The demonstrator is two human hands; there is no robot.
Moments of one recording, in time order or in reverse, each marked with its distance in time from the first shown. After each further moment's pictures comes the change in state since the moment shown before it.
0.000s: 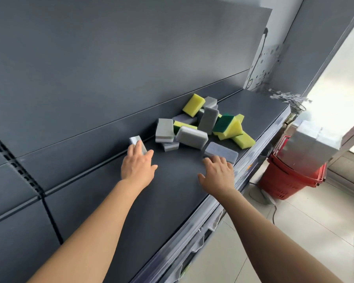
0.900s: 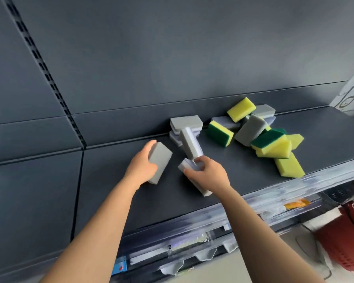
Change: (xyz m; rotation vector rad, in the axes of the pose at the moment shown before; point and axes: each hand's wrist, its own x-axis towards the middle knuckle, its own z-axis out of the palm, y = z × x) left_hand -0.049 0.027 -0.009 -0.717 0.034 -0.681; right_hand 0.043 -0.011 0.000 0.642 -0.401 -0.267
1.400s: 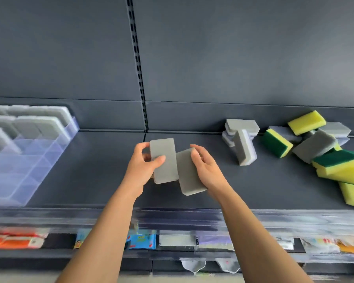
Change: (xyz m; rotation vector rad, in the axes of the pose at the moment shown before) left_hand -0.095 -0.068 -0.080 -0.660 0.339 -0.114; right_hand -0.046 -0.097 0.070 0.628 -0.354 -0.239
